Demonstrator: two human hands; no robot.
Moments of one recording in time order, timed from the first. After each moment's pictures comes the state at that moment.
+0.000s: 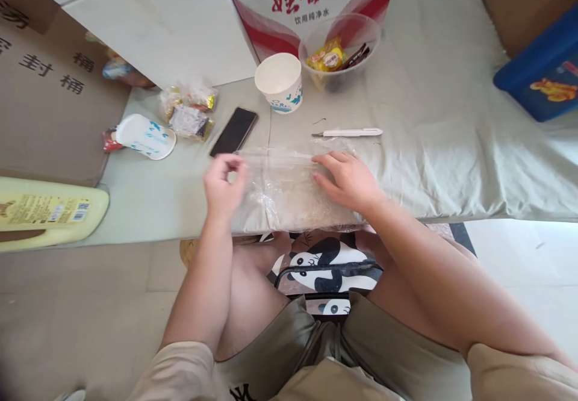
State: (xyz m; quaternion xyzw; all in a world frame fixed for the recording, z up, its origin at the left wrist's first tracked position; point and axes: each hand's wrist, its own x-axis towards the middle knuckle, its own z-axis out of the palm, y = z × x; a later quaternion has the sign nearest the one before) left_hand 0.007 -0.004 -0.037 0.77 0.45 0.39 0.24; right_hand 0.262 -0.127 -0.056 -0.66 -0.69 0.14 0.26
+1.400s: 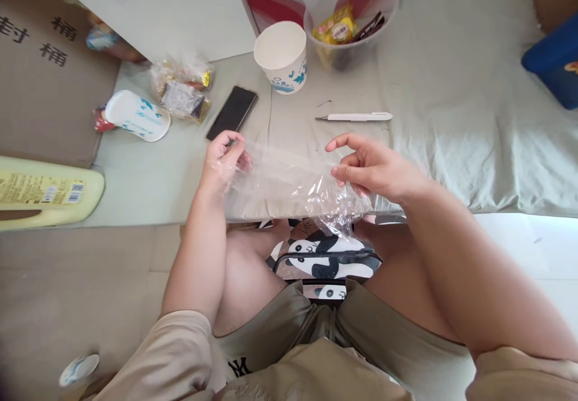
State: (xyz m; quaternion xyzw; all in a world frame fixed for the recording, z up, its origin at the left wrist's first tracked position) left_hand 0.012 0.013 -0.038 0.56 0.50 0.34 0.56; right_hand 0.291 -0.144 -0.010 -0.53 -0.43 0.63 0.38
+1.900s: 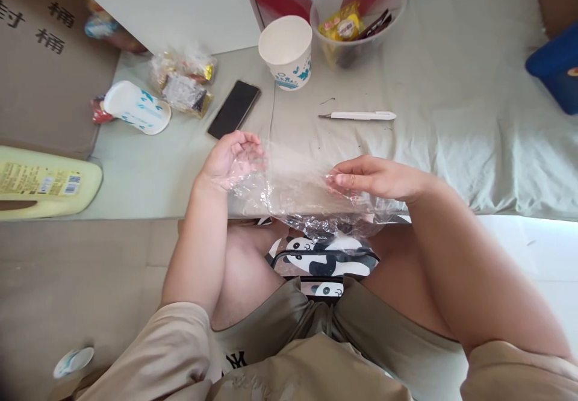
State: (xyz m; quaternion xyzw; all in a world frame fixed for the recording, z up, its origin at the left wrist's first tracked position) left_hand 0.014 0.011 -0.031 0.49 0.44 0.24 0.71; right_hand 0.300 -0.139 -0.013 -0.49 -0.58 0.61 0.20
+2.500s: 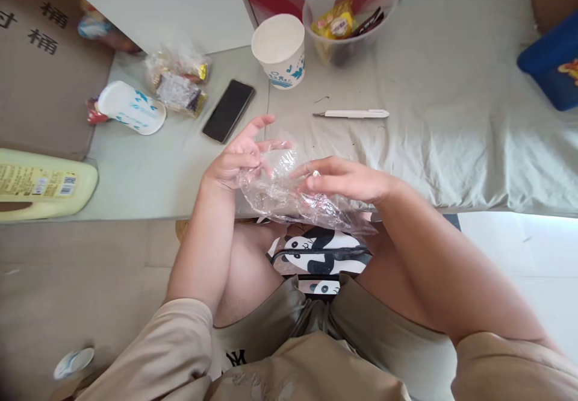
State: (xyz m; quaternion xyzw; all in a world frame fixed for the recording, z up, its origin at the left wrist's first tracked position) left_hand 0.033 0.000 -0.026 0.59 0.34 0.18 0.71; right_hand 0.267 -0.131 -0.018 -0.41 -0.52 0.68 0.30
